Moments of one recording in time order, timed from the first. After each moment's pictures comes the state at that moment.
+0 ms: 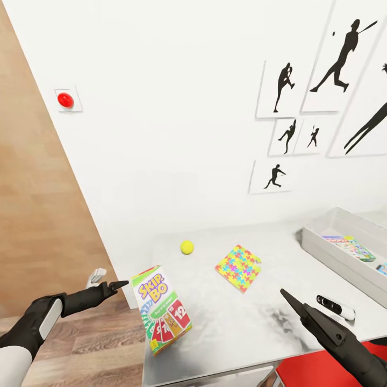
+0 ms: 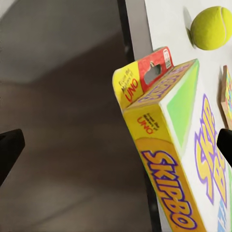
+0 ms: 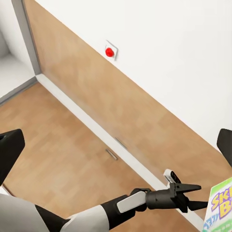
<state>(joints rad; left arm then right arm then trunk) -0.60 0.29 0.21 -0.65 0.30 0.69 -0.90 -0.01 -0.05 -0.47 -1.57 -0.71 0.74 1.43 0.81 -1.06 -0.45</state>
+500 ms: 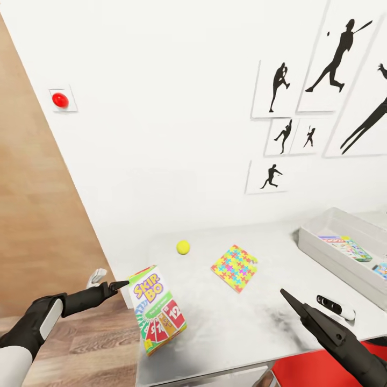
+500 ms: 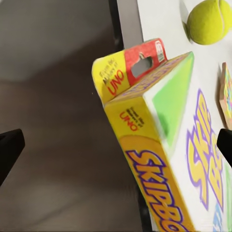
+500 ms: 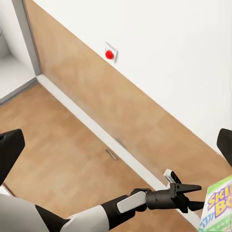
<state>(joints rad) -0.60 0.29 0.21 -0.65 0.30 0.69 -0.90 -0.01 -0.05 -0.47 -1.57 -0.71 0.74 1.43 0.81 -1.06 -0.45</state>
